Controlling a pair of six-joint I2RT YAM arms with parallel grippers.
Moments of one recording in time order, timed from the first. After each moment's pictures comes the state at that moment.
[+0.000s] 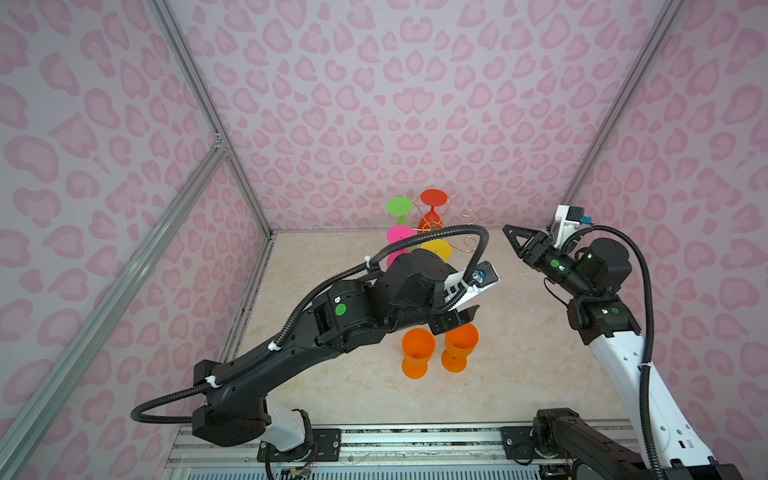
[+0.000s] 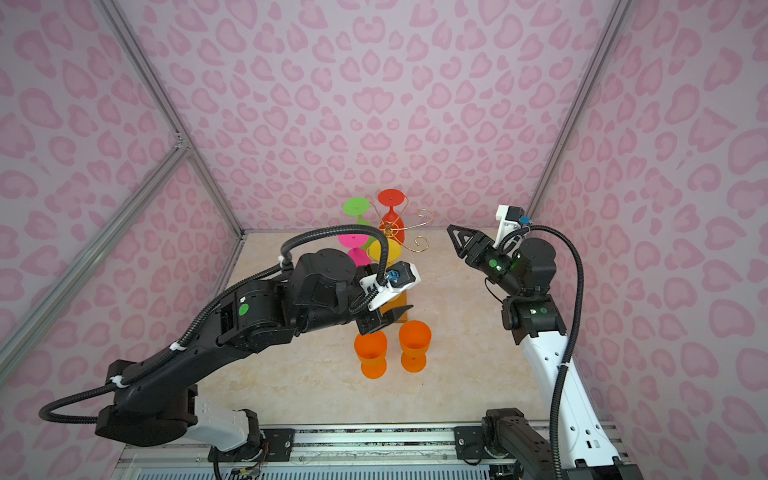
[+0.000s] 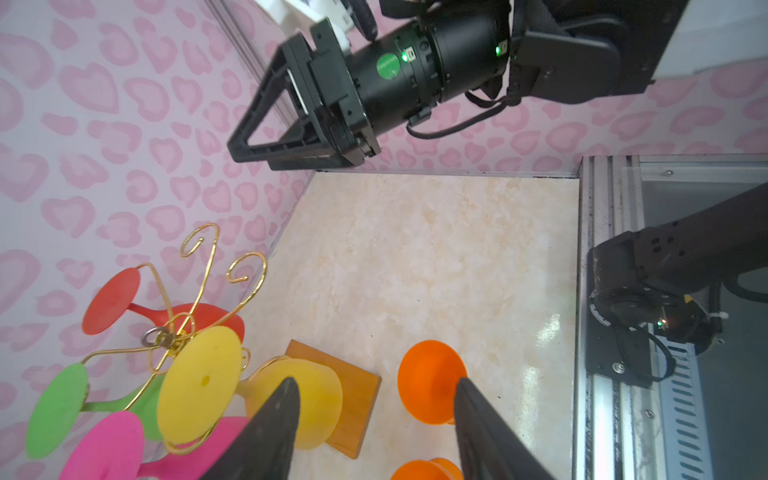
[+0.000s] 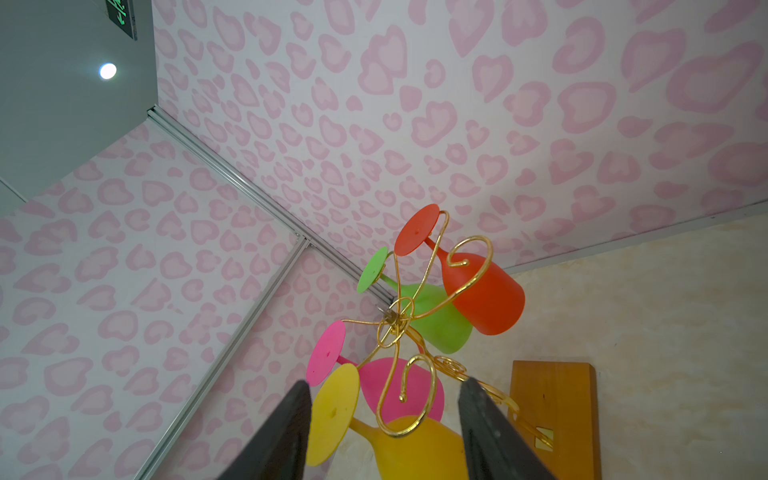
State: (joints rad) left arm -1.20 1.44 1.87 -0.84 -0.19 0.29; right arm 0.08 1.04 1.08 -0.04 -0.57 0.84
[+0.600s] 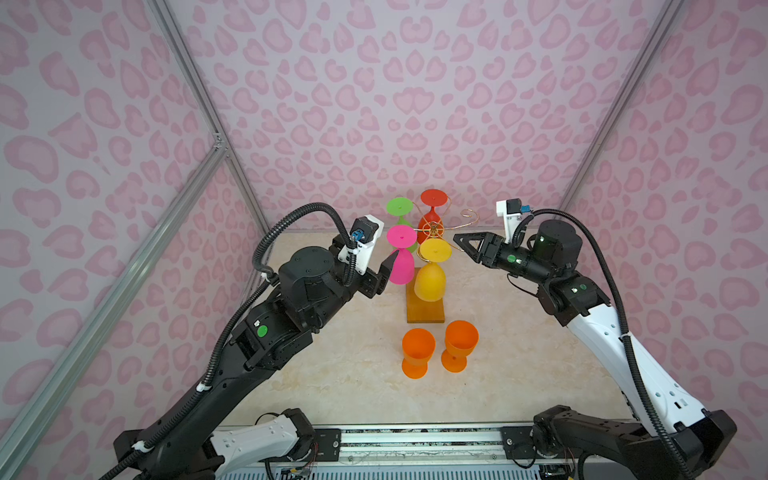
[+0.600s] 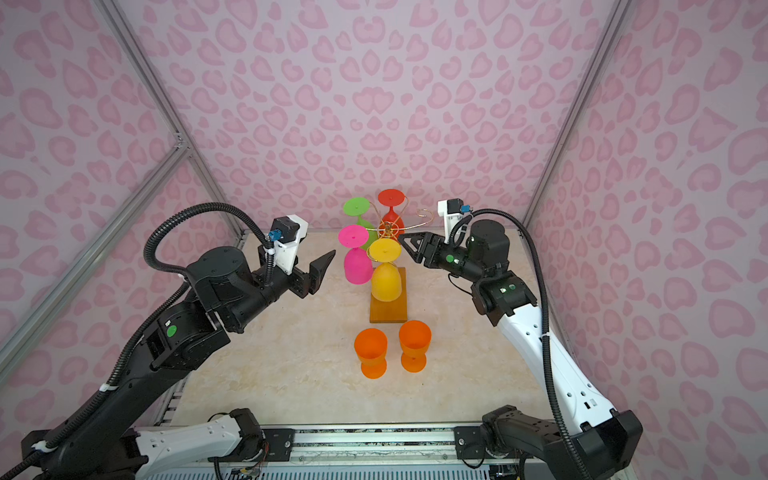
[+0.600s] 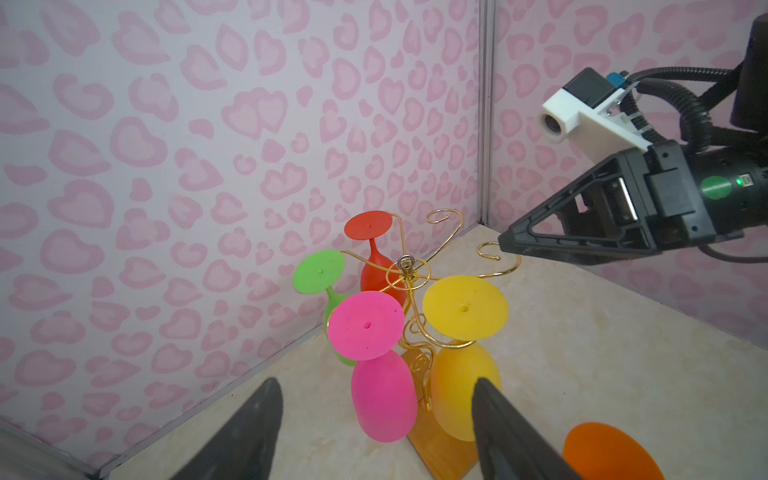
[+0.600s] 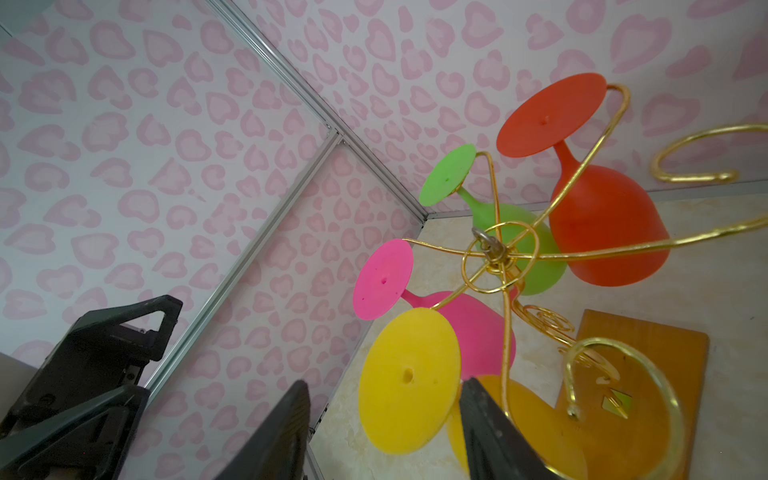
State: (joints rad) left arm -0.82 1.07 1.44 -0.49 -0.26 0.13; right arm 0.36 1.22 1.27 -0.22 -0.56 0.69
